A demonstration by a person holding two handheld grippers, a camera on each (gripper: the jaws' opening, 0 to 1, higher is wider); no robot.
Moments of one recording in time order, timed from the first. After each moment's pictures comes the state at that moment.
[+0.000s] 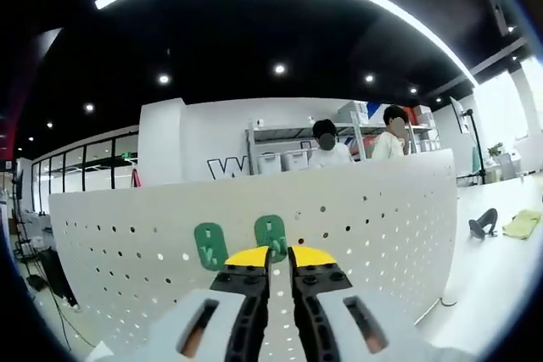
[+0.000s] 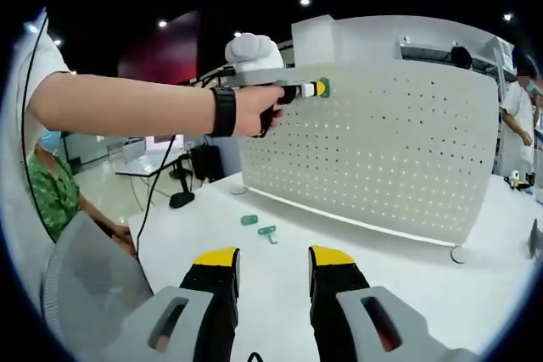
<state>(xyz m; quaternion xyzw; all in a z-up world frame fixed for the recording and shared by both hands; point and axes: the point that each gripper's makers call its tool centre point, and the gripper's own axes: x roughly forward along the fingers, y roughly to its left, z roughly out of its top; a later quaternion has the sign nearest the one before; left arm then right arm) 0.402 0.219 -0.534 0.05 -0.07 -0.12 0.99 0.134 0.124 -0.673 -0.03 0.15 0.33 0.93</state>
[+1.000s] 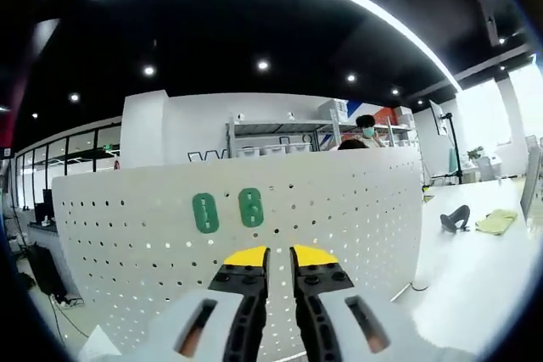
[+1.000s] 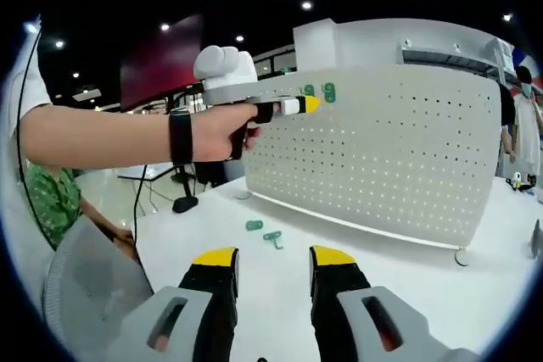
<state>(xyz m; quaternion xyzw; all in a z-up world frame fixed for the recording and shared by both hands) 0.346 0.220 -0.556 0.04 -0.06 -0.19 0.98 0.133 0.135 -0.669 -0.02 0.14 0.34 0.93</state>
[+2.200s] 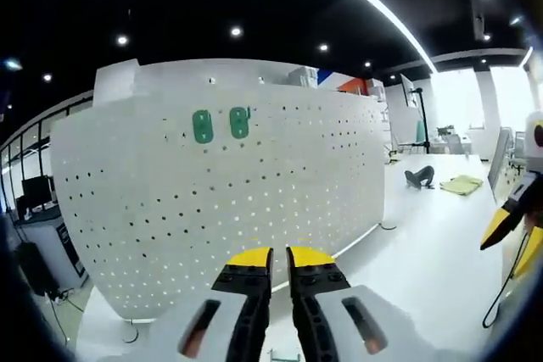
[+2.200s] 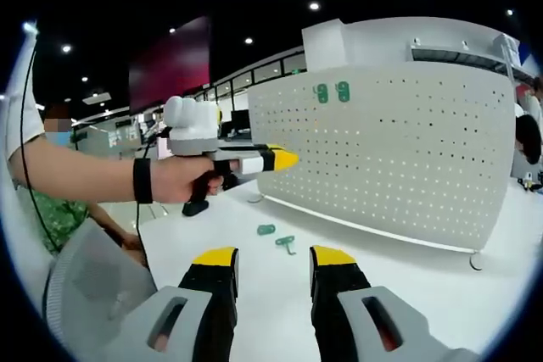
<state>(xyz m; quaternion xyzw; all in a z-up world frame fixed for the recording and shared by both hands) 0.294 0.256 -0.656 0.07 0.06 -0.26 0.96 0.137 0.154 -0.671 -0.01 0.13 0.37 0.92</state>
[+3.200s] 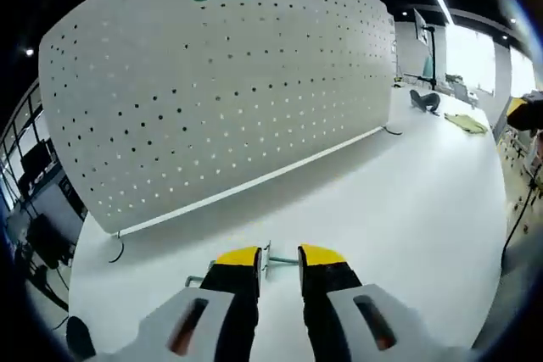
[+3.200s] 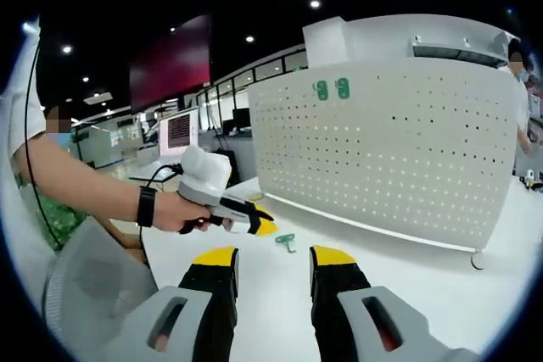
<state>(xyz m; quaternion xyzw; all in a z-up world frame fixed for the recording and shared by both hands) 0.272 0.290 -0.788 0.11 0.27 -0.23 0.93 0.140 0.151 -0.674 -0.01 0.14 0.37 0.92</state>
